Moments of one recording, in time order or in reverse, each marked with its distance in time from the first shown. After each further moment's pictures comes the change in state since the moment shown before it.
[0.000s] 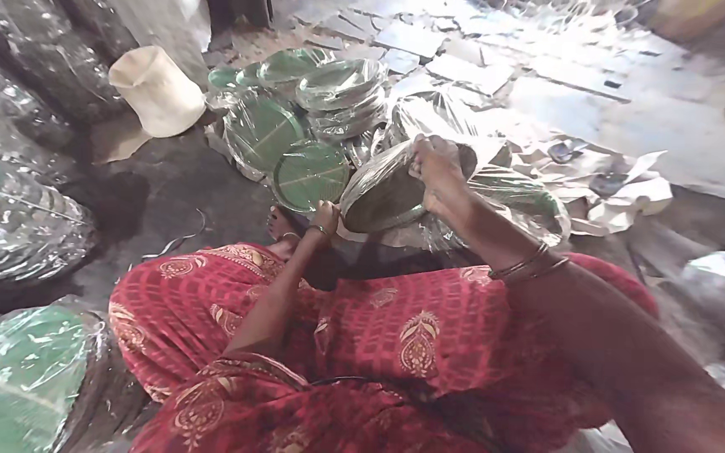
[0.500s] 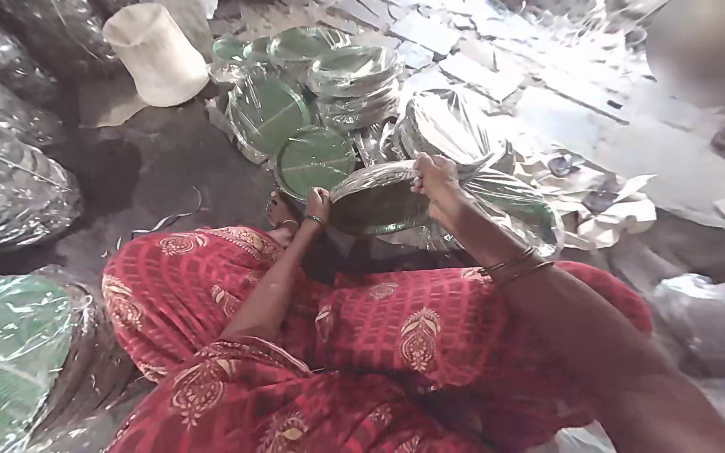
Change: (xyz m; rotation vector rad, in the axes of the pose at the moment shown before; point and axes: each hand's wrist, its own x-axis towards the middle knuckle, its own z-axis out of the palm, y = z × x) left_hand 0.009 -0.036 -0.001 -0.303 0.205 -0.087; right_hand 0.002 0.034 0.003 -0.184 -0.101 0.107
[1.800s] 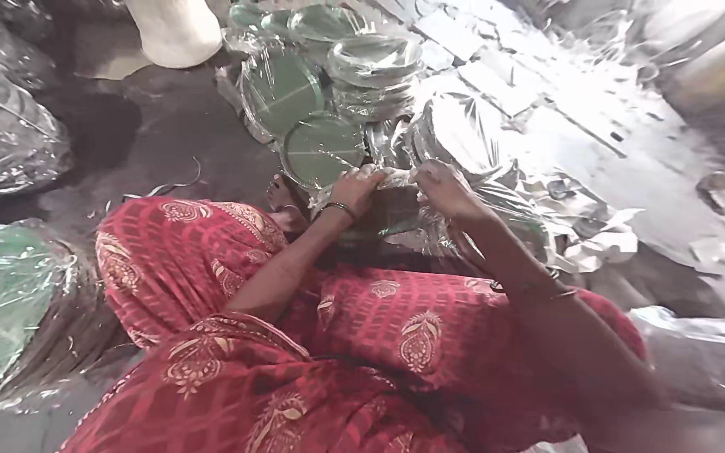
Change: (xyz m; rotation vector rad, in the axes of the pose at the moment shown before) left_hand -0.042 0.080 0.006 0.622 -0.070 0.555; right_hand 0.004 -0.009 -0.012 -0.618 -0.372 -0.216
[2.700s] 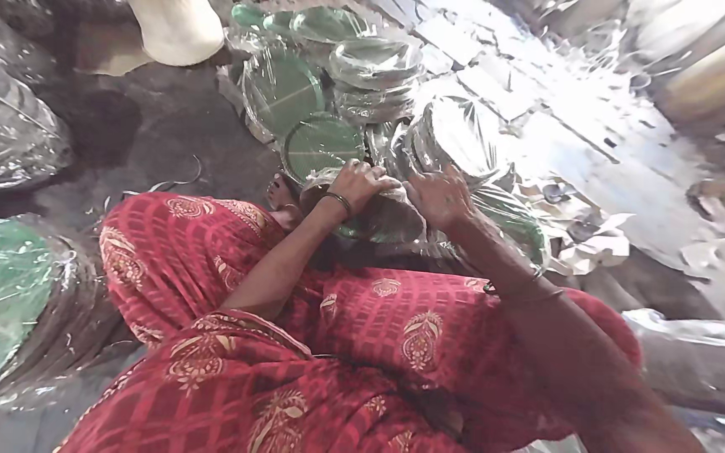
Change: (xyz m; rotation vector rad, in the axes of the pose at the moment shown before) left_hand 0.006 -0.012 -0.008 0.272 -0.017 0.316; right_hand -0.007 0.013 0.013 -0.759 0.129 -0.440
